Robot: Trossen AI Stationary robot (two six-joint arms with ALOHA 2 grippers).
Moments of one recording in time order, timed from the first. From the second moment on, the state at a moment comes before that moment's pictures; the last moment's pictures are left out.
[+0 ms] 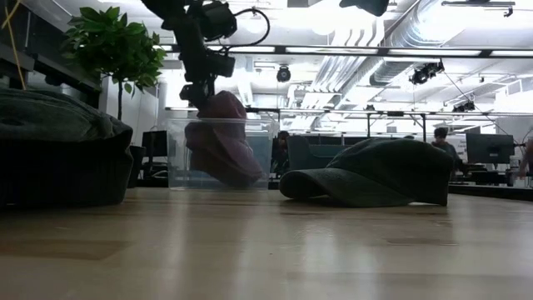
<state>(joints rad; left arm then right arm) 0.55 1.56 1.37 -0.68 -0.59 0.79 -0.27 1.28 1.57 -0.97 -0.22 0.16</state>
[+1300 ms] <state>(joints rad) 0.14 1.47 1.37 -0.82 -0.72 -0.99 -0.27 1.28 1.57 -0.97 -0.14 0.22</state>
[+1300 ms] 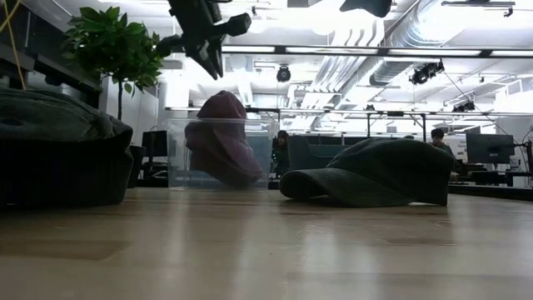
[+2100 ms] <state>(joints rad) 0.36 1.54 1.37 -0.84 -0.38 -1.21 -0.27 1.28 1.57 -0.97 -0.11 0.25</state>
